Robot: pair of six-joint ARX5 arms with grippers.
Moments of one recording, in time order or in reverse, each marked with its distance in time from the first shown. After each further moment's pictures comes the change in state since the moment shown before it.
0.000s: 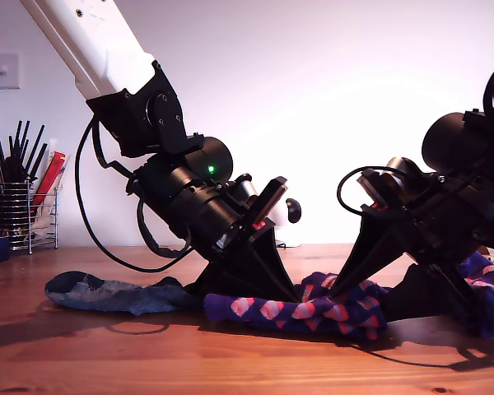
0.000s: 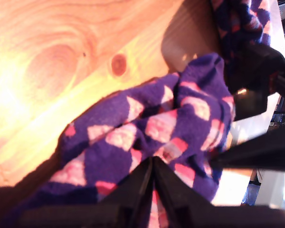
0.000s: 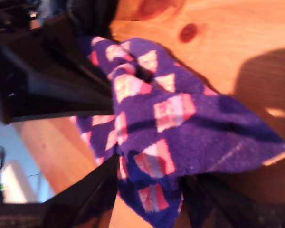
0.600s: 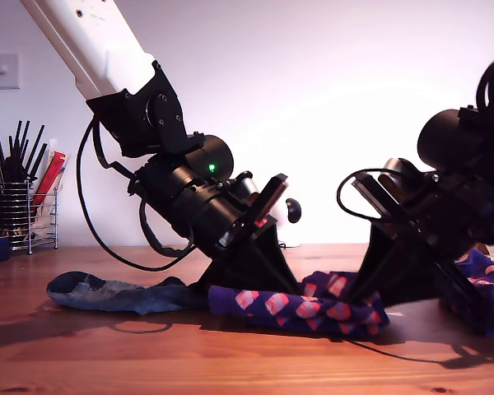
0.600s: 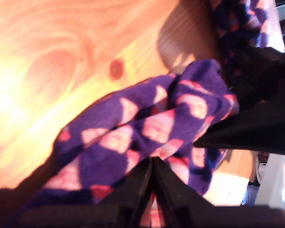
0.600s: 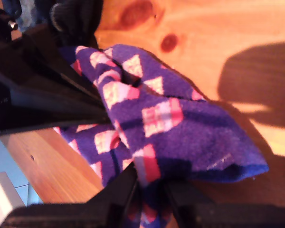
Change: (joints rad) left arm 0.002 0.000 0.000 0.032 0.026 -0.003; right arm 0.006 -0.001 0.032 -0.029 0.035 0.028
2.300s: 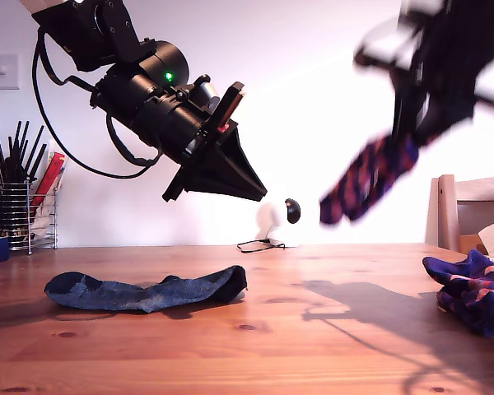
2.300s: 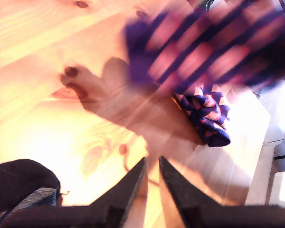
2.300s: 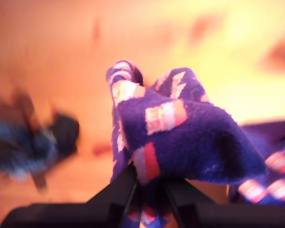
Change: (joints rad) left arm 0.109 -0.223 0.031 -0.002 -0.084 0.081; right arm 0.069 -0.384 0.270 -0.318 0.684 0.144
